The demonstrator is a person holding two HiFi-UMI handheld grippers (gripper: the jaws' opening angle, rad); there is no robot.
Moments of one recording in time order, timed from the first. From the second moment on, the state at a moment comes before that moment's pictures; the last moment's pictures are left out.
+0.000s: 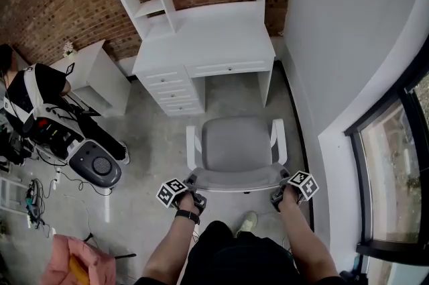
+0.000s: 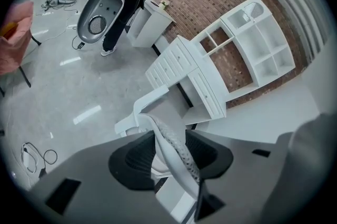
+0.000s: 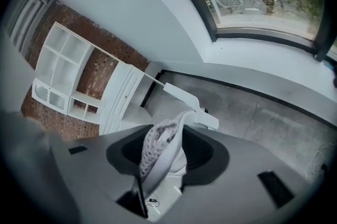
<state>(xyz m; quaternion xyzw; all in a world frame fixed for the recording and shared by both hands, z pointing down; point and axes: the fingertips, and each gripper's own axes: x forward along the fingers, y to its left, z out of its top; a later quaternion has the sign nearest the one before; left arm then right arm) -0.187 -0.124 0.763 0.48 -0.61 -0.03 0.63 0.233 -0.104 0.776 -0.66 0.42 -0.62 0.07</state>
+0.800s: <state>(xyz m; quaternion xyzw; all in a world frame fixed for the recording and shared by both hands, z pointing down) -0.172 -0.252 0.763 0.48 -0.60 -0.03 0.64 0.246 -0.234 0.776 -0.66 0.43 -0.62 0.06</state>
